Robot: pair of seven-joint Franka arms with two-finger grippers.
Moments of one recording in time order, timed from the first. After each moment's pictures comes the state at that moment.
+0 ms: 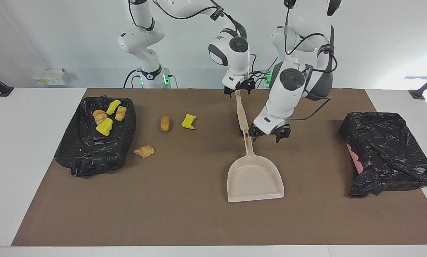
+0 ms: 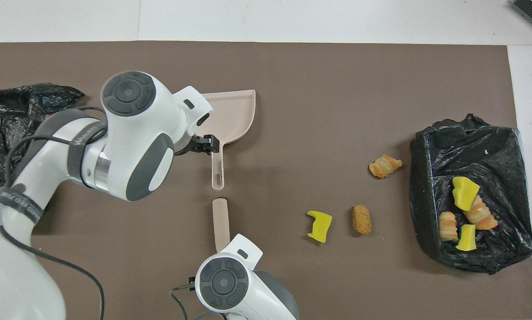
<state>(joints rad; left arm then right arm) -0.39 0.30 -0.08 -1.75 -0.01 2.04 -0.37 0.69 0.19 0.27 -2.06 0.22 2.22 0.72</state>
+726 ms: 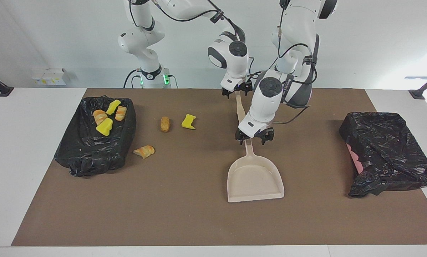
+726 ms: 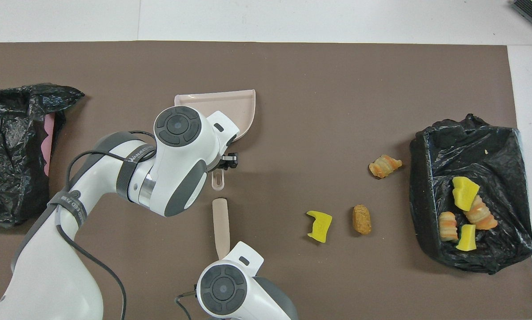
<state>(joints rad) -0.45 0.32 -0.08 -1.83 0.00 2.12 -0.47 0.71 0.18 0.27 -2.10 0.22 2.22 0.72</state>
